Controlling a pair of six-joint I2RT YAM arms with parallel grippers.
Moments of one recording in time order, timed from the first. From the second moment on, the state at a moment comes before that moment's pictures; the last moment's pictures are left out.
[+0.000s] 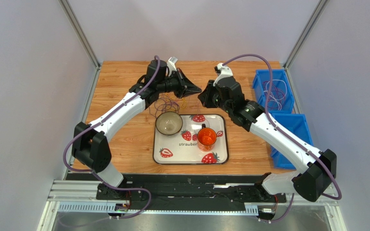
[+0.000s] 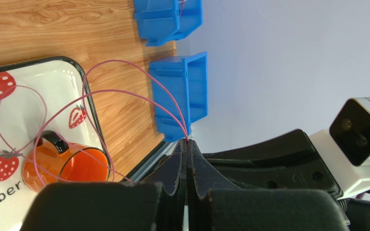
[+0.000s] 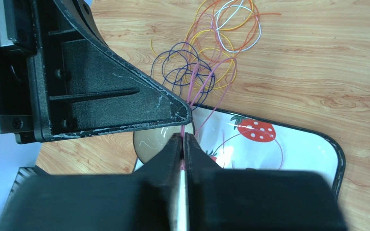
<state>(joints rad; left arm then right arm) -0.53 1.61 1.40 -0.16 0.56 -1.11 0.69 1.32 1.23 -0.32 0.12 0.56</state>
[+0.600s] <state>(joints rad) -0.53 1.54 1.49 -0.34 0.50 -0.96 0.69 1.31 1.38 -0.42 0.21 0.45</state>
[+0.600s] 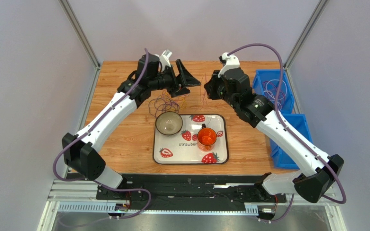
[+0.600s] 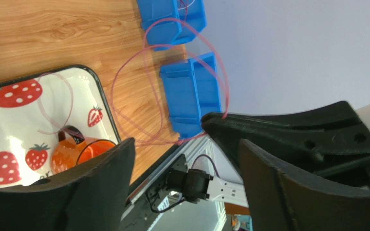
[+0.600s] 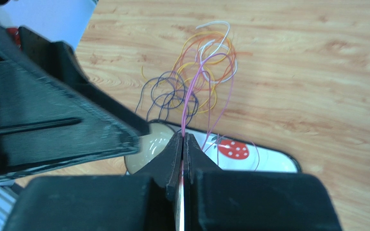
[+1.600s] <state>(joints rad) -0.34 0.86 0.97 -0.90 0.06 -0.39 0.62 1.03 1.63 -0.71 0.56 0.03</state>
